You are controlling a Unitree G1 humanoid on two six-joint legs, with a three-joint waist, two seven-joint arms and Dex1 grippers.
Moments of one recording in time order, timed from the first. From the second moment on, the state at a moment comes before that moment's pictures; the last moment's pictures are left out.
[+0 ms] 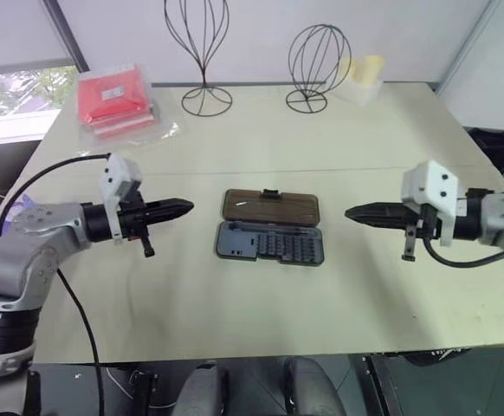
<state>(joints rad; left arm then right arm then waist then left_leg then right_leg) -0.39 0.83 0.15 -0.24 -0.66 0.68 -0.99 -0.35 -1.04 -0.15 -0.39 0.49 0.54 1.08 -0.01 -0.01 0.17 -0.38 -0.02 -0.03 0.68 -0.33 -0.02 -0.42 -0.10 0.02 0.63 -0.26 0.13</state>
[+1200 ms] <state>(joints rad) -0.40 0.79 0.13 -0.24 -0.63 0.68 -0.93 -0.37 -0.98 -0.15 -0.39 0.48 0.57 0.98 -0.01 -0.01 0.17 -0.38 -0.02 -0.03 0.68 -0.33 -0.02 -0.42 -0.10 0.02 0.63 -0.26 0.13</state>
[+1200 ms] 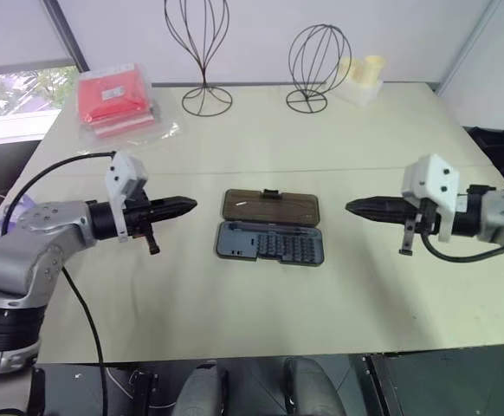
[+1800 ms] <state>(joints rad) -0.37 0.69 0.02 -0.26 -0.53 0.60 -0.89 -0.57 -0.42 0.02 -0.21 0.27 0.99 0.23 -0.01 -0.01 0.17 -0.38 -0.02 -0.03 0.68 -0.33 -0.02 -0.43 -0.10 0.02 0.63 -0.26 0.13</state>
